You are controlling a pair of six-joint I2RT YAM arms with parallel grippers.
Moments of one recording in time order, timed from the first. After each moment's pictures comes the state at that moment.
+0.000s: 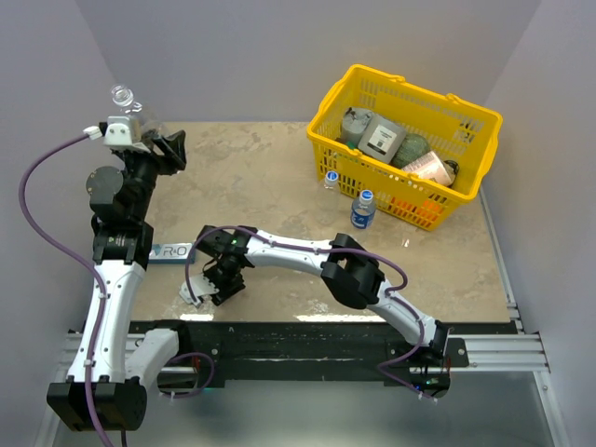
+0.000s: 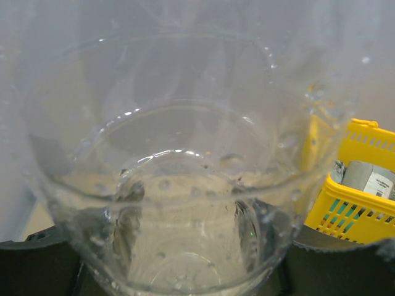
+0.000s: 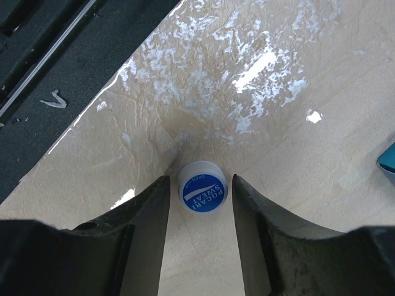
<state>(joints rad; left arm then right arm) 0.02 0.91 0.98 0.13 0.13 -0.18 1.19 2.42 2.07 -0.84 -0.44 -1.11</state>
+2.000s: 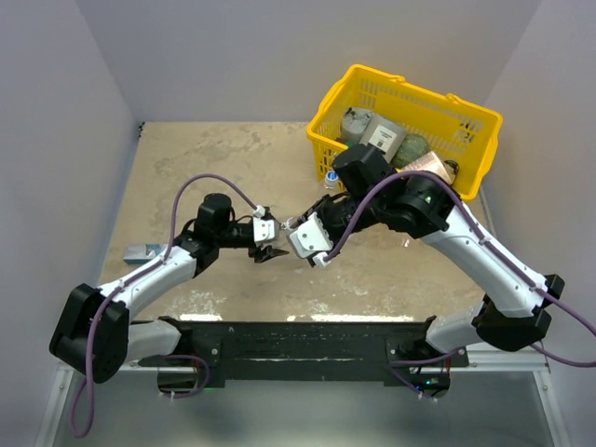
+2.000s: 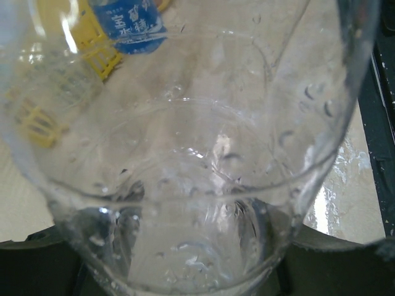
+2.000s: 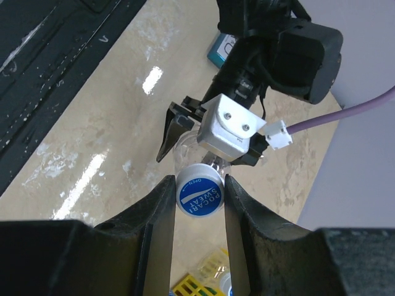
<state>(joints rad) -0.47 1.22 0.63 0.13 0.86 0.61 0.94 1.41 1.83 -1.17 -0.53 -1.21</state>
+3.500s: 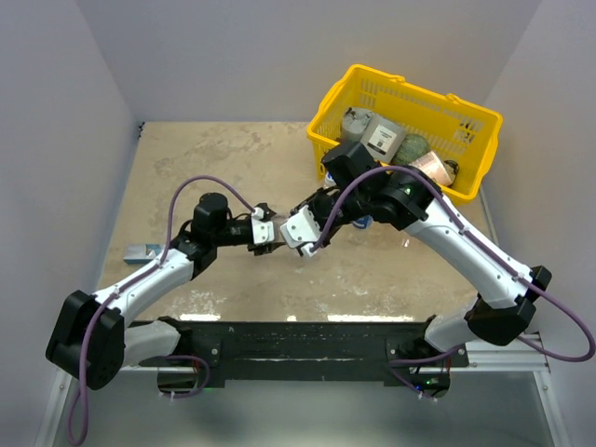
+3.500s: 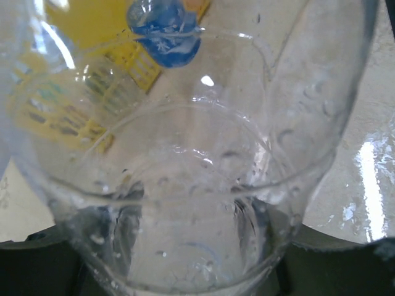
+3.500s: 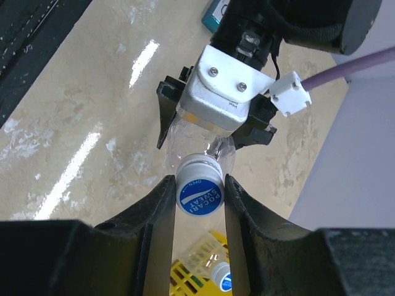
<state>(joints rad) -0.48 1.18 0.63 0.18 0.79 0.68 0.89 1.47 1.79 -1.13 -0.47 -1.29</state>
